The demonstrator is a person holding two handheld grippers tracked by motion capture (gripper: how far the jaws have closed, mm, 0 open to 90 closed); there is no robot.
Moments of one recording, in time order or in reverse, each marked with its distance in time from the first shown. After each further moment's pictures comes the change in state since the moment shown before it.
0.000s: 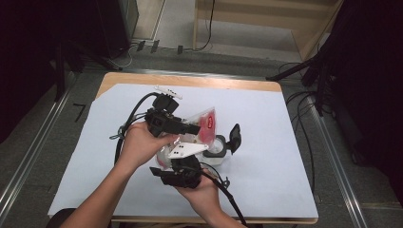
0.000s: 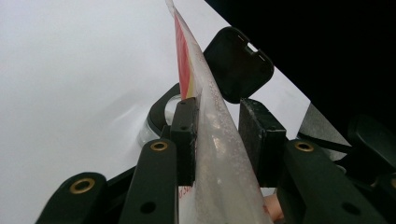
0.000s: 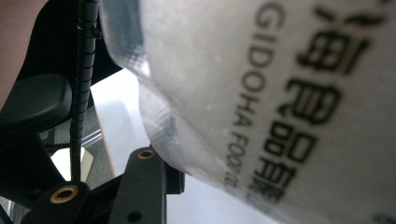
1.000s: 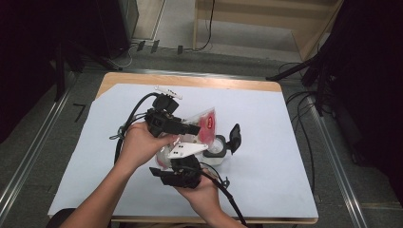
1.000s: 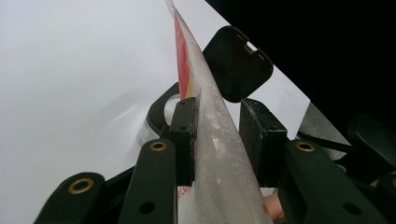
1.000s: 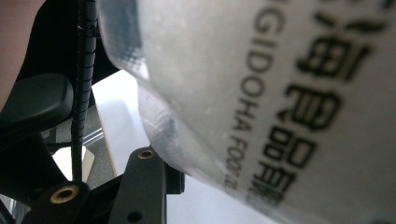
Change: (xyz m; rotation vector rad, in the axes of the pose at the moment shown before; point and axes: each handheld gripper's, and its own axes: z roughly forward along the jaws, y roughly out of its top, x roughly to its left) left arm 0.000 0.000 -0.001 0.008 0.002 0.003; right arm 0.000 0.001 0.000 0.005 0.003 -0.001
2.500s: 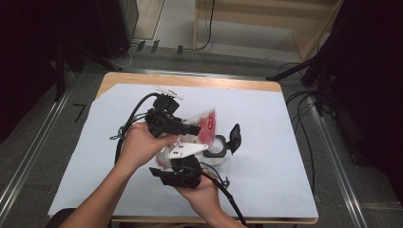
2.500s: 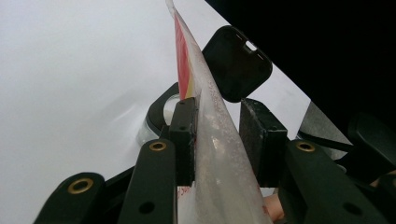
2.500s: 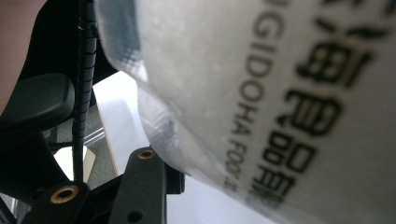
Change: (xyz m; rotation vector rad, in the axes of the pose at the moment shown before) left arm -0.002 0.000 0.000 -0.004 -0.001 0.004; right arm 0.001 0.000 0.000 0.003 0.004 0.004
